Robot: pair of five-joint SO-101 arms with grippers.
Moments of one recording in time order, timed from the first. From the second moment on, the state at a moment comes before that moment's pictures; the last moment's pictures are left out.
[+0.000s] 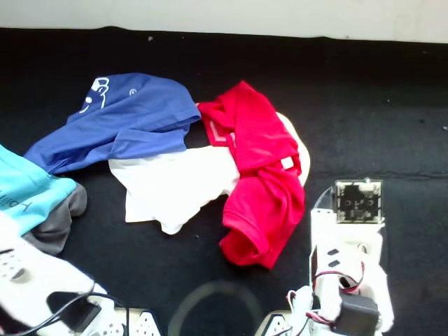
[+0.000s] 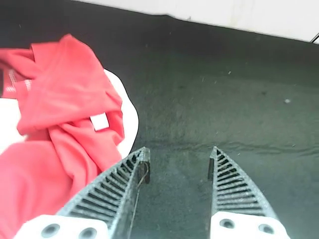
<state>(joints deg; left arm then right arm) -57.0 30.8 -71.9 101.0 -12.2 6.5 -95.9 64.1 65.8 15.6</state>
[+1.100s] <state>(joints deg) -9.9 53.2 -44.6 88.5 -12.2 6.4 -60.1 9.3 99.3 15.6</state>
